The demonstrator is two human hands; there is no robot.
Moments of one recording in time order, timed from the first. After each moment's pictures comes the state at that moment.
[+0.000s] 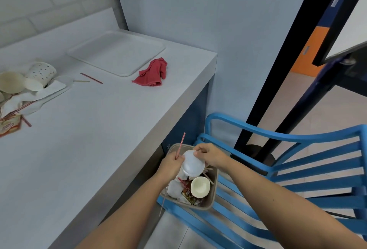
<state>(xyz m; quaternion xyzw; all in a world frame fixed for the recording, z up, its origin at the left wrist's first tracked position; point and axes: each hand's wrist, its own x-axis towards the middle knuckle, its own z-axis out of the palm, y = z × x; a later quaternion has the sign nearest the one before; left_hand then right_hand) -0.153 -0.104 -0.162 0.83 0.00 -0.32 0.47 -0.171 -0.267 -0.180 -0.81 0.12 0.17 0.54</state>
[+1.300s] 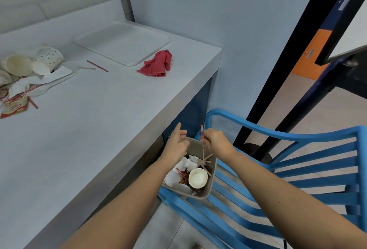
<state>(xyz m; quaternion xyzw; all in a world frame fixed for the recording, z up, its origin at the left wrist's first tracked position) -0.165 -0.118 -0.127 0.80 -0.05 -0.24 0.54 -0.181 -0.272 -0.153 -0.96 0.04 0.04 0.28</state>
